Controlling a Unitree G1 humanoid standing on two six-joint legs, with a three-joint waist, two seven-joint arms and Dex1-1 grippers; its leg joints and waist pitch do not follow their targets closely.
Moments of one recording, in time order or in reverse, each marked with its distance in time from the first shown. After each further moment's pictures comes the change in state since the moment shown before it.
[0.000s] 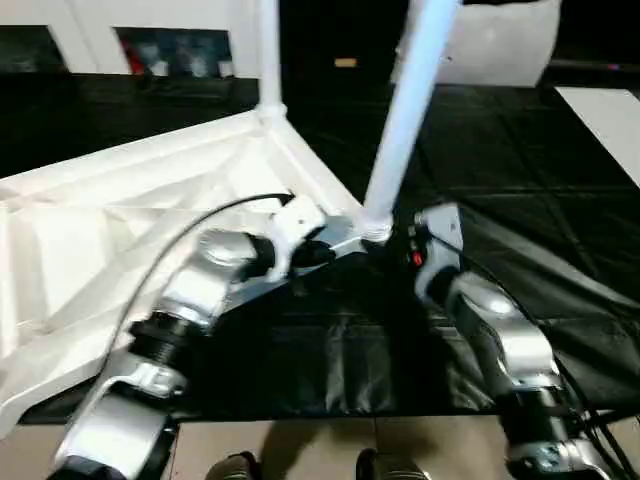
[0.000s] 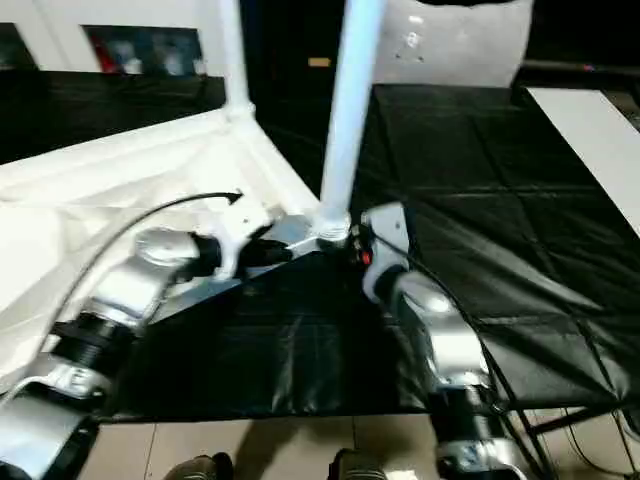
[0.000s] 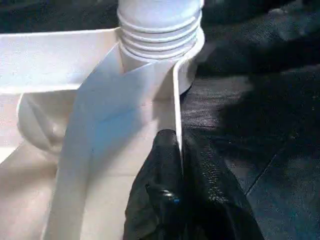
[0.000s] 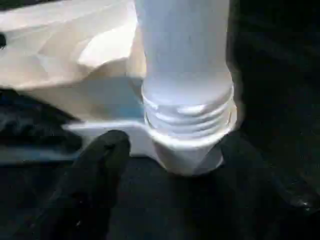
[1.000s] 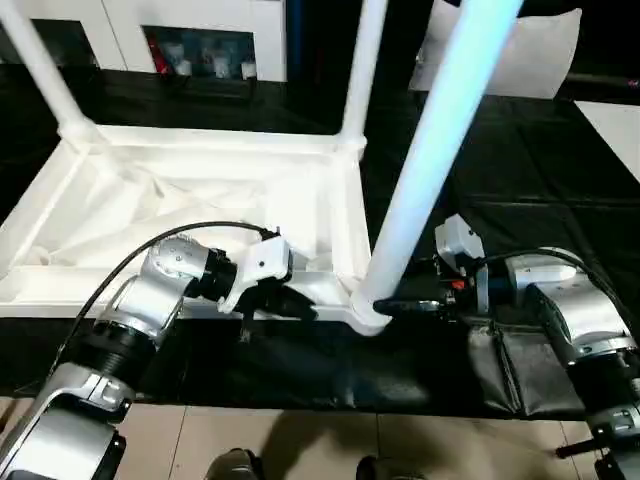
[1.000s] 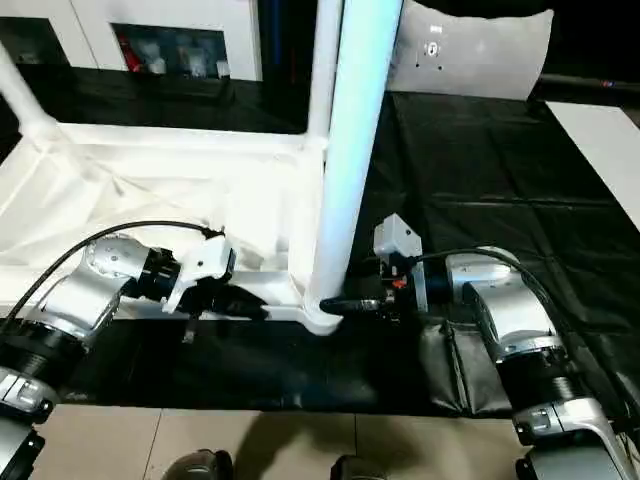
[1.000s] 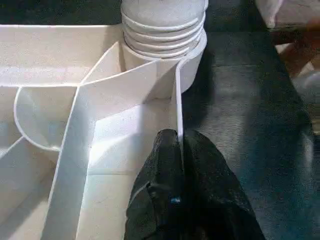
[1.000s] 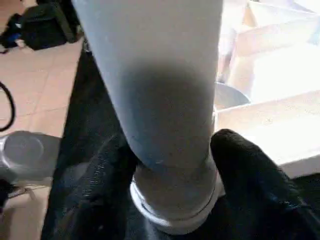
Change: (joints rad) left arm 0.059 0.179 -0.084 0.002 -0.072 -0.263 -0.485; right arm -0.129 -0.292 0.151 0.115 0.079 -0.166 0.743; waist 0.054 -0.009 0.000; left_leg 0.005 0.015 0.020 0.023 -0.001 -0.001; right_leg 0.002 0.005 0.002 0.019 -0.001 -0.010
